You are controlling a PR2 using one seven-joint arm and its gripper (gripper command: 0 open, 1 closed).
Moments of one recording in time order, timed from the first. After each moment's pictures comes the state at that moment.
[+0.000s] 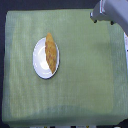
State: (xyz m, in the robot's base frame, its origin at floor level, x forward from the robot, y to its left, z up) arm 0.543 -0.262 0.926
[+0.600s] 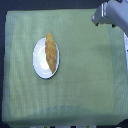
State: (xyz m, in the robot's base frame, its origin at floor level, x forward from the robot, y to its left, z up) arm 0.533 -0.270 0.921
